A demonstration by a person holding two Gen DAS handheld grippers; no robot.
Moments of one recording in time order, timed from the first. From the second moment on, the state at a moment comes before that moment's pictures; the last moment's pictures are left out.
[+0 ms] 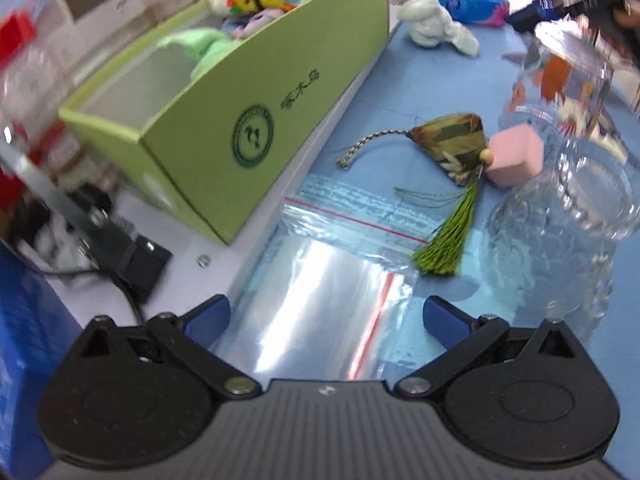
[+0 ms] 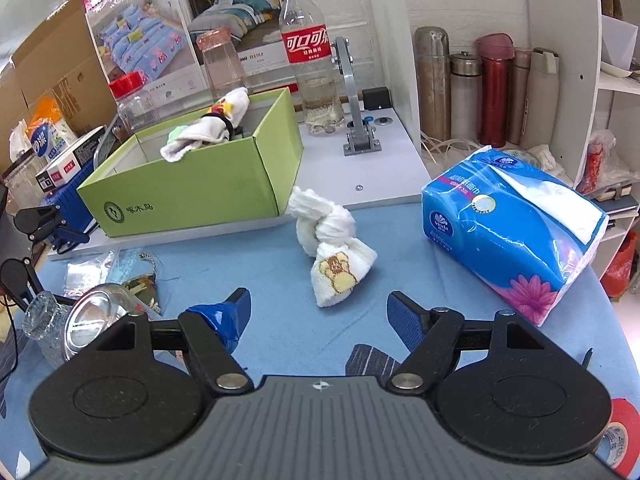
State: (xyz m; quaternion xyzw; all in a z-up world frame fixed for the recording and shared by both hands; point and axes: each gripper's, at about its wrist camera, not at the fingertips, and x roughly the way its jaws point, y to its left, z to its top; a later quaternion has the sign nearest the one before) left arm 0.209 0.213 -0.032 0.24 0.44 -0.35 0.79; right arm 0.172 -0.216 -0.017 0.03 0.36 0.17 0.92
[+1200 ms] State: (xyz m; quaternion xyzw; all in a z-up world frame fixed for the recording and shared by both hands) left arm 0.176 0.212 -0.035 0.11 0.46 -0.21 0.86; right arm 0.273 -0.167 -0.057 -0.09 0.39 0.17 0.90
